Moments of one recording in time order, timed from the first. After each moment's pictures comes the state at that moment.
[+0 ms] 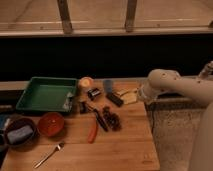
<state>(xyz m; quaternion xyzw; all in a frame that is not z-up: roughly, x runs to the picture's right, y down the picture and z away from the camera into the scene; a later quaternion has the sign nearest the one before) 0.177 0.082 0.811 -0.27 0.06 0.66 0.70</state>
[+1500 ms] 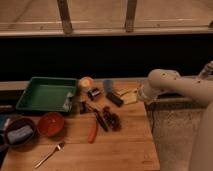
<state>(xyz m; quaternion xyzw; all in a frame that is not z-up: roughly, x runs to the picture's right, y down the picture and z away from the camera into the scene) 0.177 0.082 0.811 -0.27 0.06 0.66 0.70</state>
